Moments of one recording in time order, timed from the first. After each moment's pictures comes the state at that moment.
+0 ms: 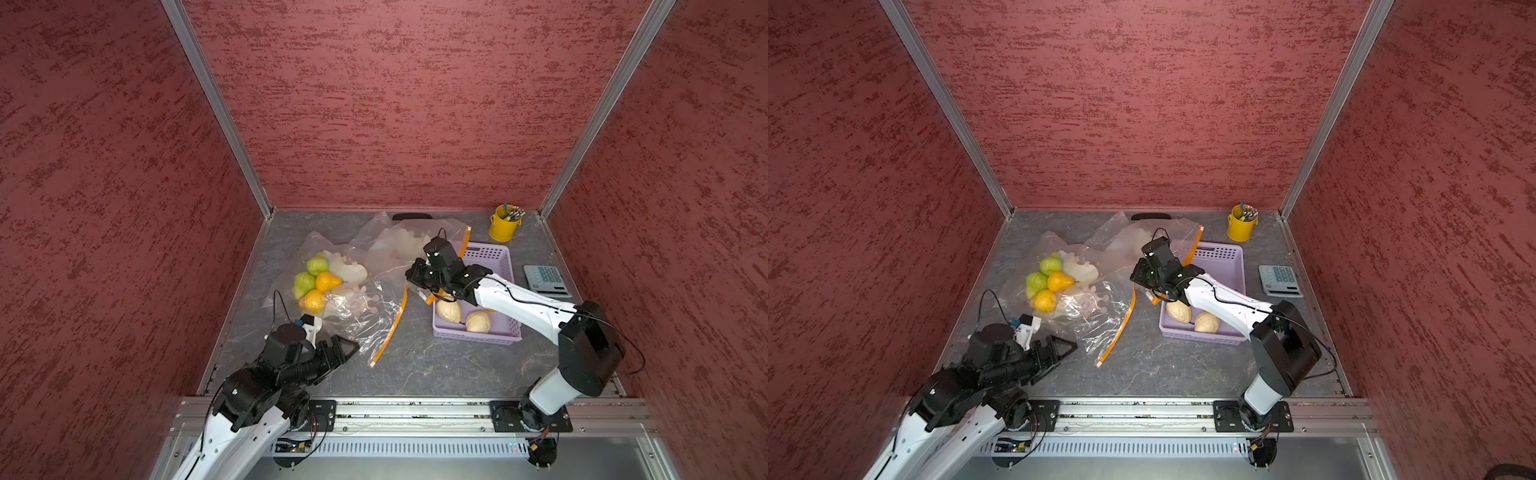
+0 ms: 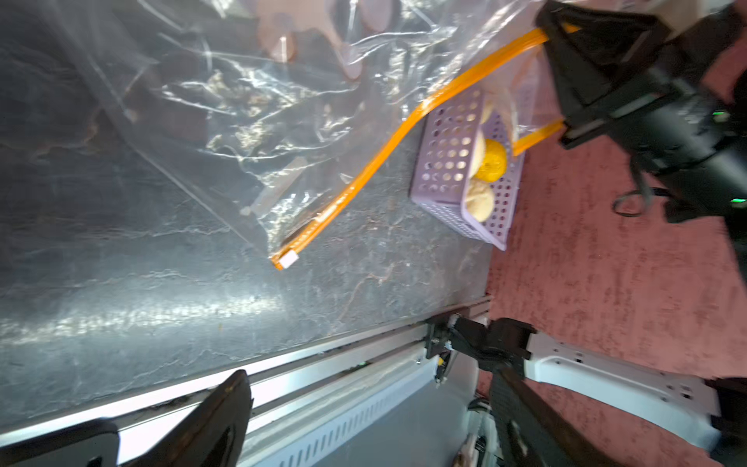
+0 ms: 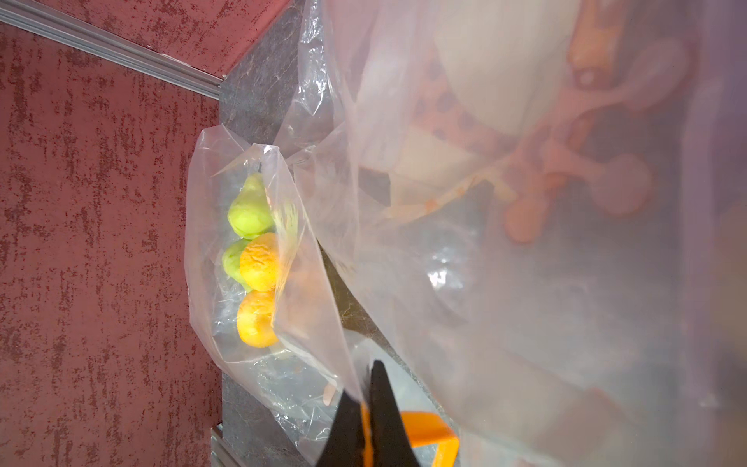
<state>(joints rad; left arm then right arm) -0.61 0.31 0.51 -1.00 0.30 -1.11 0.69 1.62 1.17 -0.27 -0.09 0.99</state>
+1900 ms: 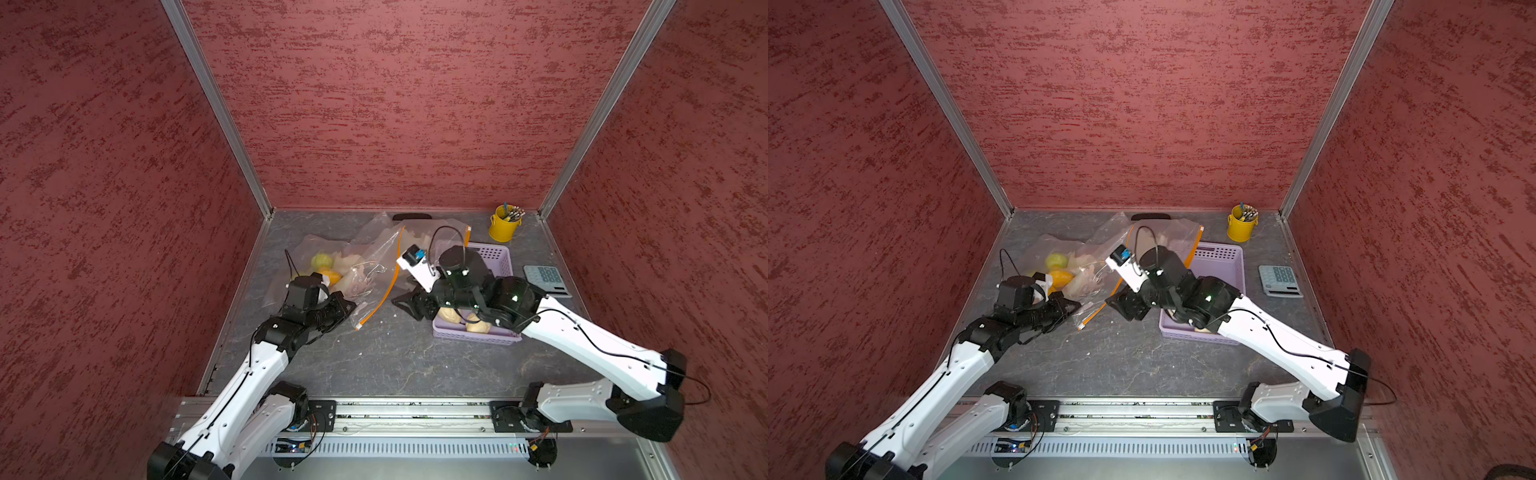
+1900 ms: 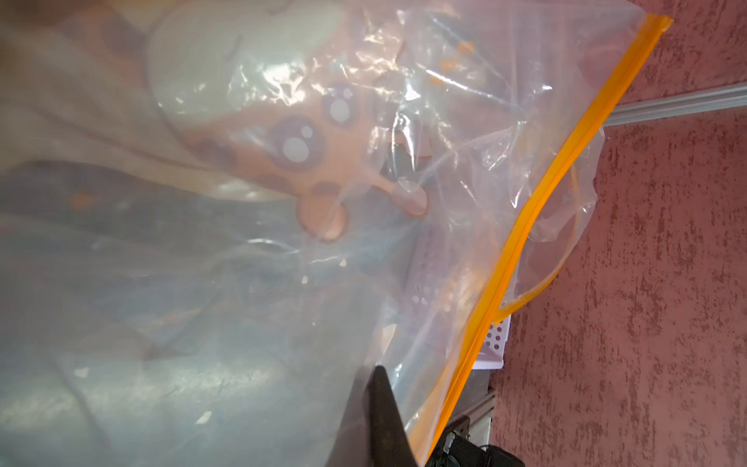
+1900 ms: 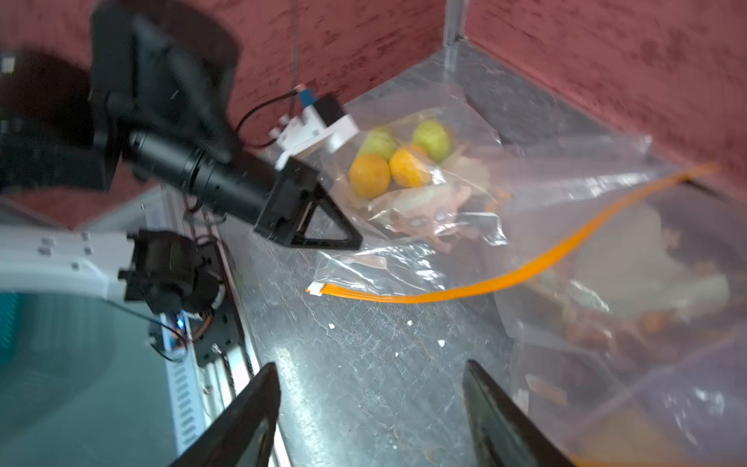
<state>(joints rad) -0.27 0.85 0.64 -0.50 0.44 -0.90 1.05 1.32 1.35 -0.62 -0.06 -0.04</state>
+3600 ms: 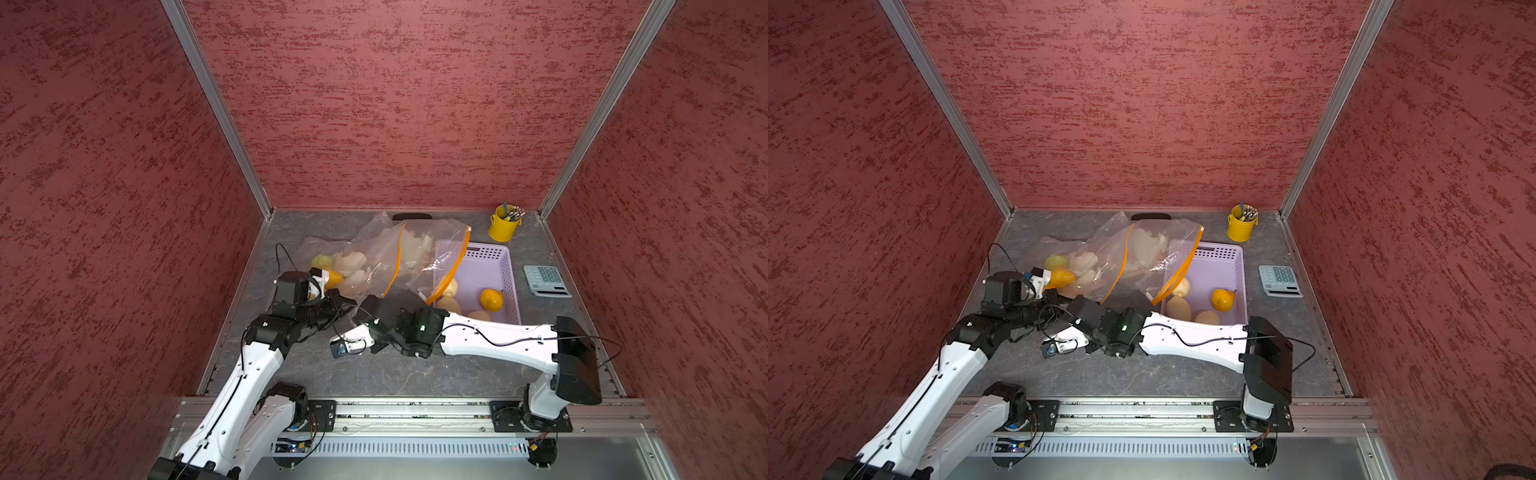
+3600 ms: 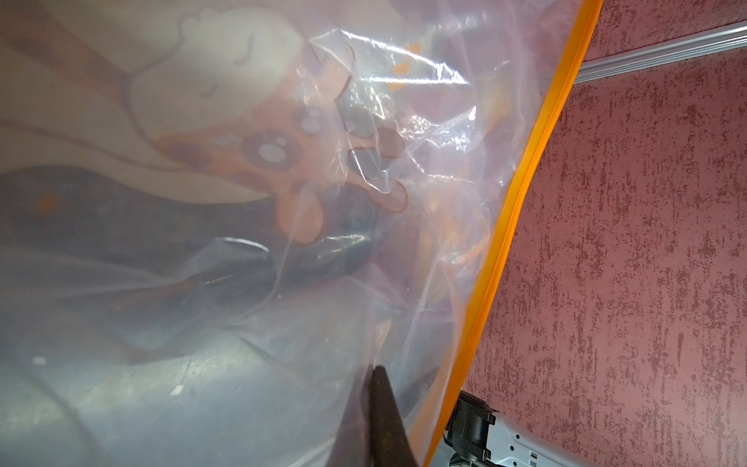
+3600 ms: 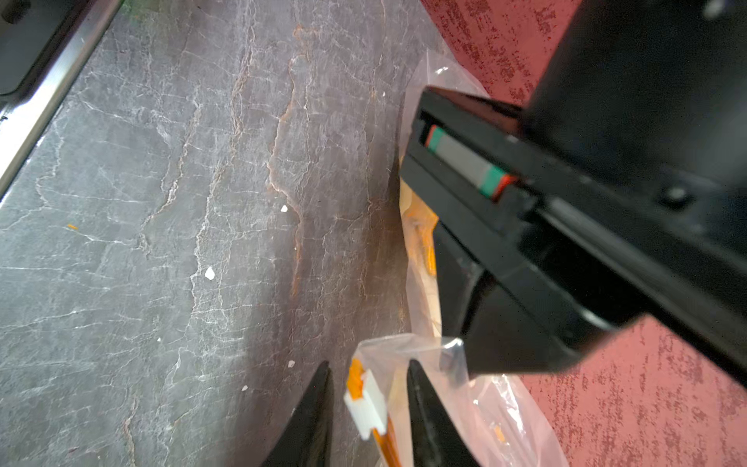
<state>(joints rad) -0.19 0.82 0.69 -0.59 0.60 -0.84 1.25 1.70 1.39 -0.43 0.21 -0.94</state>
